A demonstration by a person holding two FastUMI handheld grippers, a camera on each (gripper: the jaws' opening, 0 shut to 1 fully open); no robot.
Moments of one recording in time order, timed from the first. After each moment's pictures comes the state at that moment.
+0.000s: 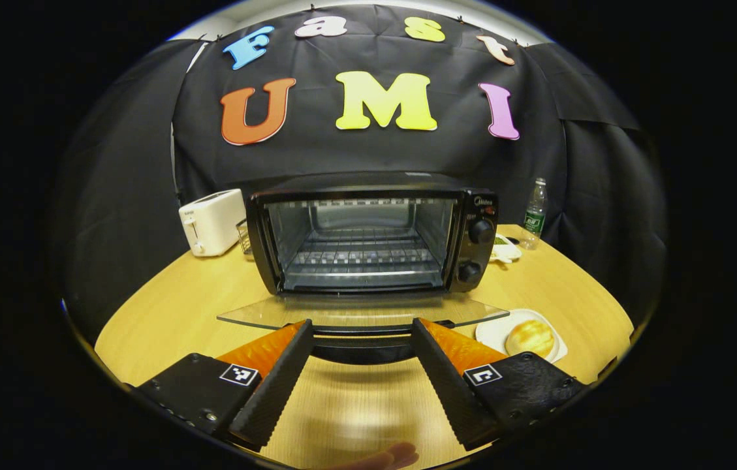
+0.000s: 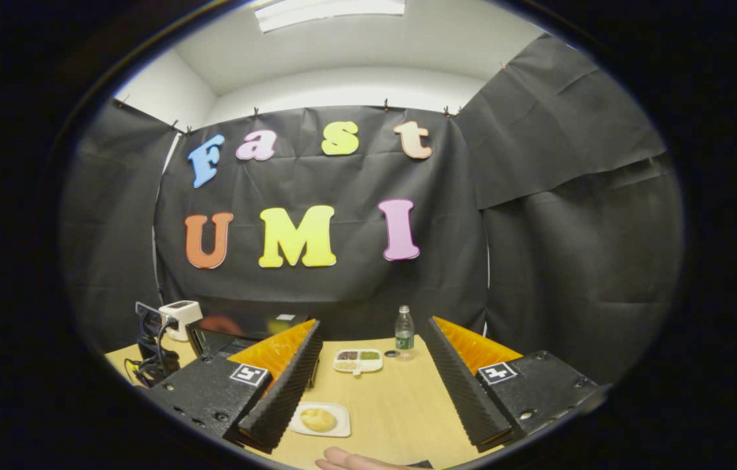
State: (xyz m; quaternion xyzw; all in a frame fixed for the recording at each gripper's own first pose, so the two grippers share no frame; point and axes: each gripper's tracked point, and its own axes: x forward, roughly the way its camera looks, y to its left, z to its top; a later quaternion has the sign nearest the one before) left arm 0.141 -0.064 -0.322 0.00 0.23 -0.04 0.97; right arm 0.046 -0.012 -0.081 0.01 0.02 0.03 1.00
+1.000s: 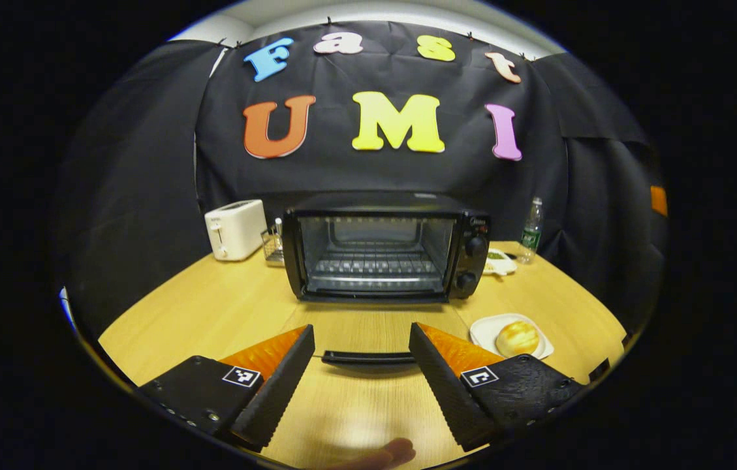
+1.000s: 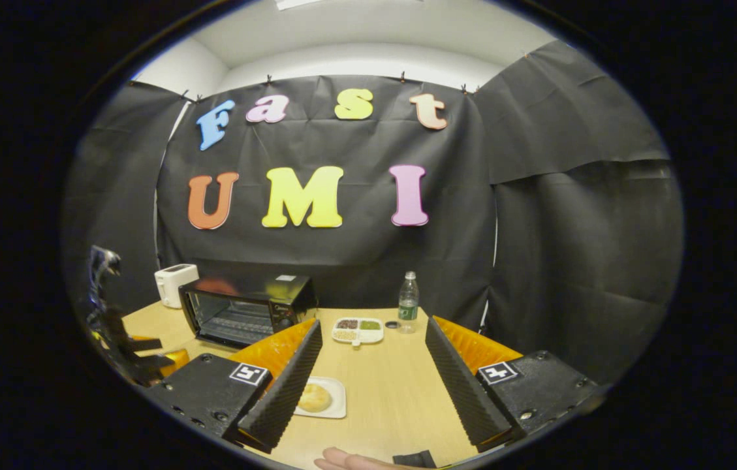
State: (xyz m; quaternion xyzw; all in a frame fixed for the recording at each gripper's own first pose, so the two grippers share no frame) left arm 0.095 -0.037 -0.247 -0.01 0.16 -0.01 0.99; right arm 0.061 0.006 -0.149 -0.02 0.09 0.04 0.99
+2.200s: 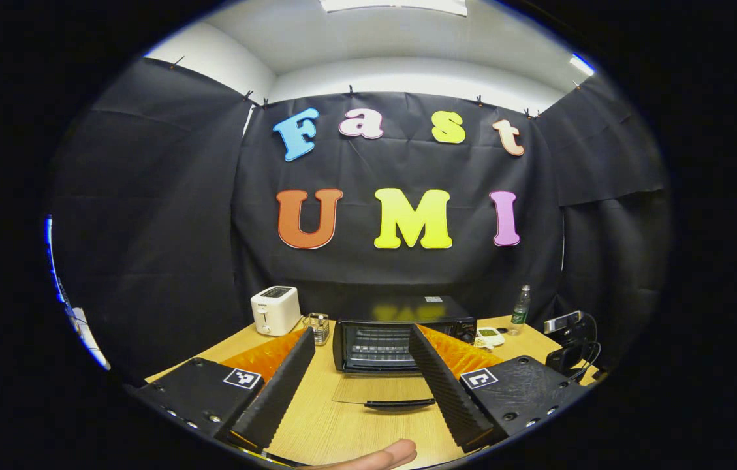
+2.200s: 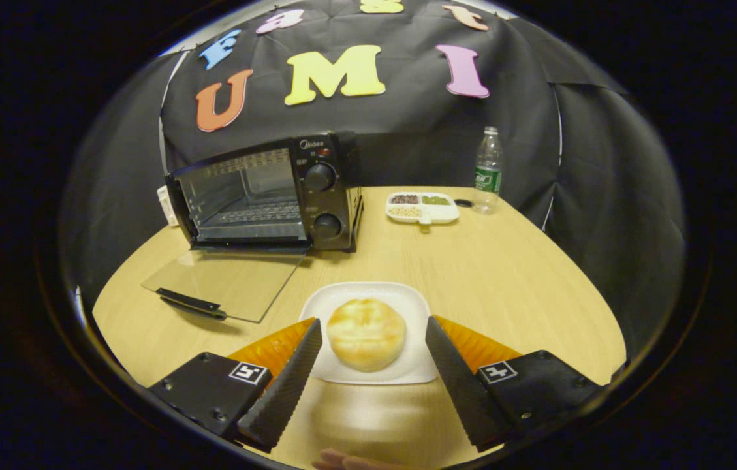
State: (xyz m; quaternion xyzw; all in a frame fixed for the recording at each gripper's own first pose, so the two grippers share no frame) left arm 0.025 0.019 -0.087 -0.02 0.02 0.01 1.00; right arm 0.119 0.111 -0.394 -0.01 0.33 0.10 0.94
